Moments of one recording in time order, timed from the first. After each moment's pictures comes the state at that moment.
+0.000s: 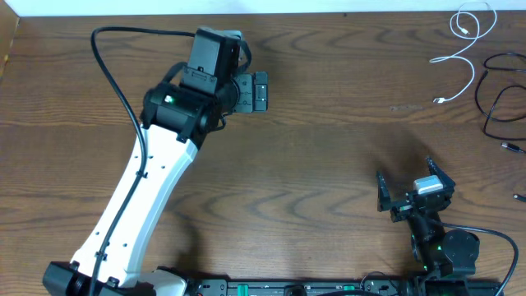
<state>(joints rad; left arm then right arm) -0.39 1.50 1.52 -0.87 -0.05 -0.29 0.01 0.02 0.01 -0.05 -0.22 -0.14</state>
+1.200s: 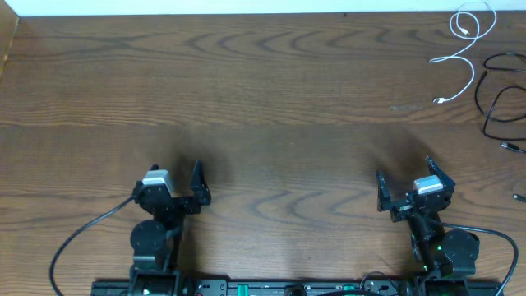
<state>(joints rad) -0.05 0.14 0.02 -0.04 -0.01 -0.22 0.01 0.02 0.01 -0.05 -0.22 -0.14</state>
